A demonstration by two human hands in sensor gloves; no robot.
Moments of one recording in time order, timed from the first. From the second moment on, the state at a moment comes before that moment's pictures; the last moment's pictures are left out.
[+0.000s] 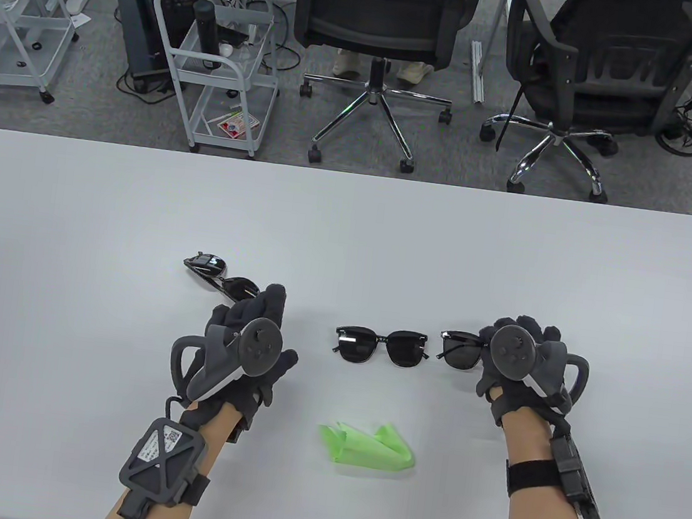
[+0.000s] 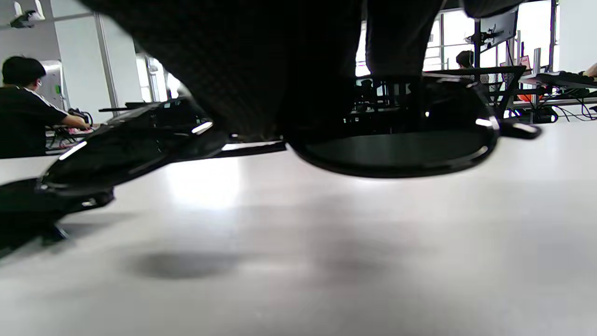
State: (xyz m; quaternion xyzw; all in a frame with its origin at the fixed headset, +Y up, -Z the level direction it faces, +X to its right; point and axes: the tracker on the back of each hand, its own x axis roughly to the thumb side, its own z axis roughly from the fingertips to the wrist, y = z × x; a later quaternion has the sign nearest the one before) left_hand -0.167 -0.690 -0.307 0.02 -0.05 0.06 1.00; right_hand 0.229 -0.728 -0.346 0.00 -0.07 0.99 0.07
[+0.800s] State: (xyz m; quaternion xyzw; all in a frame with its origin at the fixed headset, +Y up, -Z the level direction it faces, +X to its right) left_hand -0.179 -0.699 -0.315 -0.02 -0.02 0.05 1.00; right_hand 0.201 -0.688 -0.316 0.07 0.03 0.98 0.16
